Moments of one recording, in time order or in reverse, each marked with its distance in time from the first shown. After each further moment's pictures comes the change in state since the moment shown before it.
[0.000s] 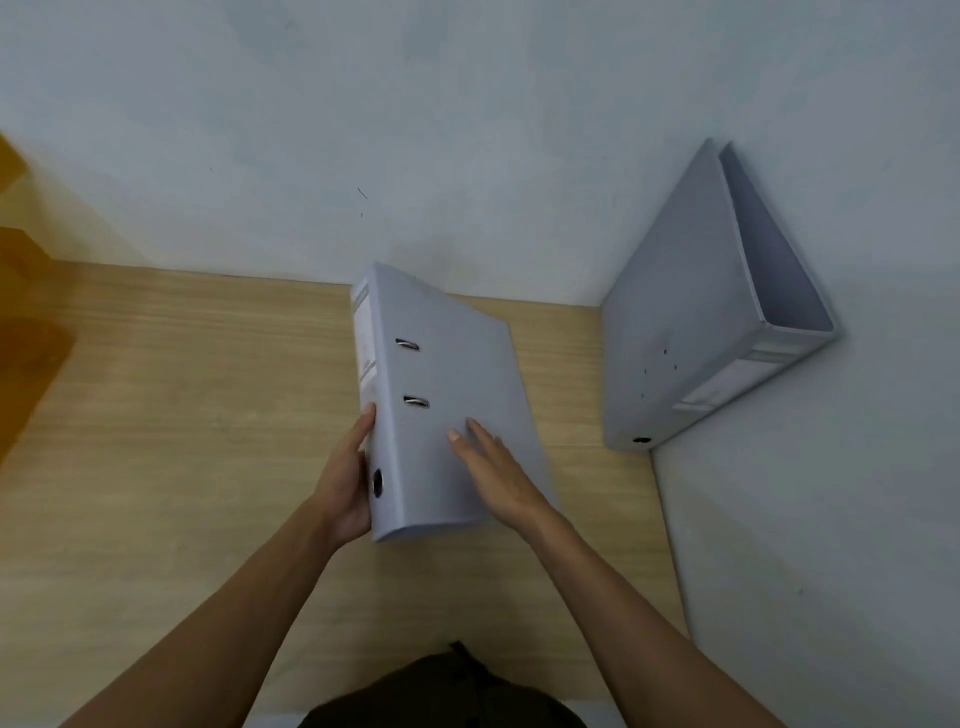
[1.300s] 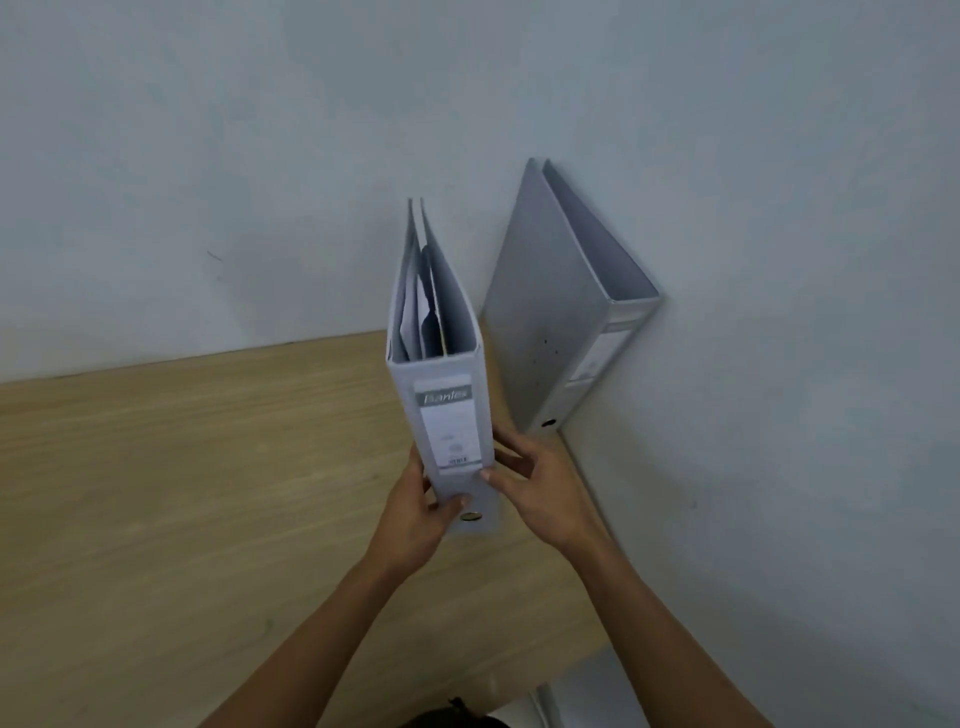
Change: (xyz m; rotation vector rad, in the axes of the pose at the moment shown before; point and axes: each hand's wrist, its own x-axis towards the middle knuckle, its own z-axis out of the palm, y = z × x) left_hand 0.038 -0.066 0.075 1.020 -0.162 0.539; right_hand -0.081 0.026 -0.062 0.266 0.490 -0.346
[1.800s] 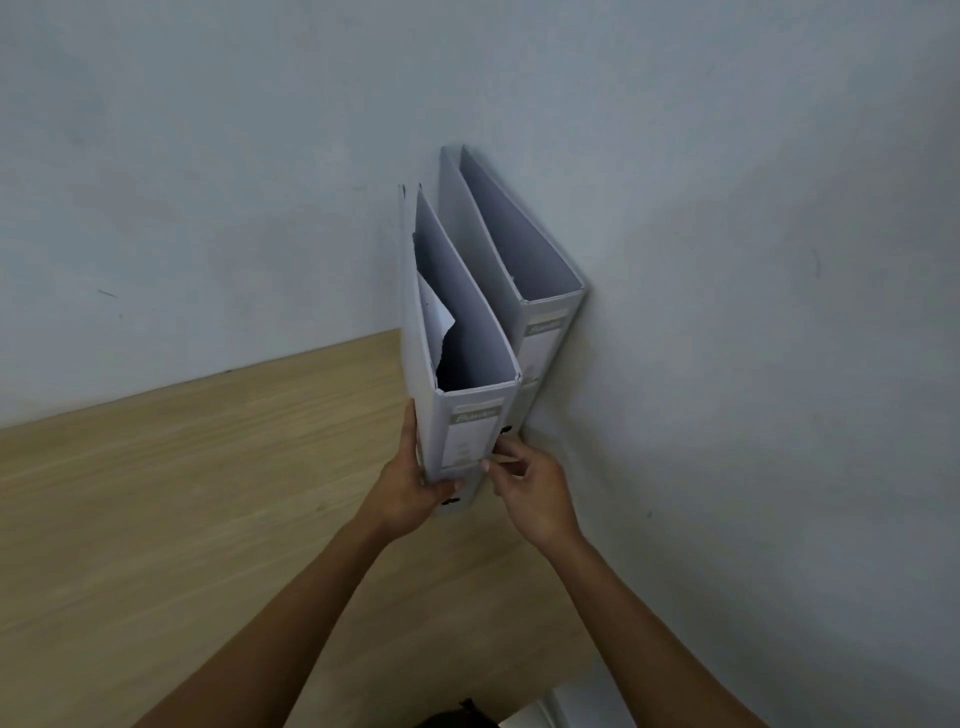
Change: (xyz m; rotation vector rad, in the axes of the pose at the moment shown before) left_hand 0.079 0.018 0.056 0.253 -0.191 -0.017; right_hand 0.028 0.053 -0.059 0.000 0.216 0.090
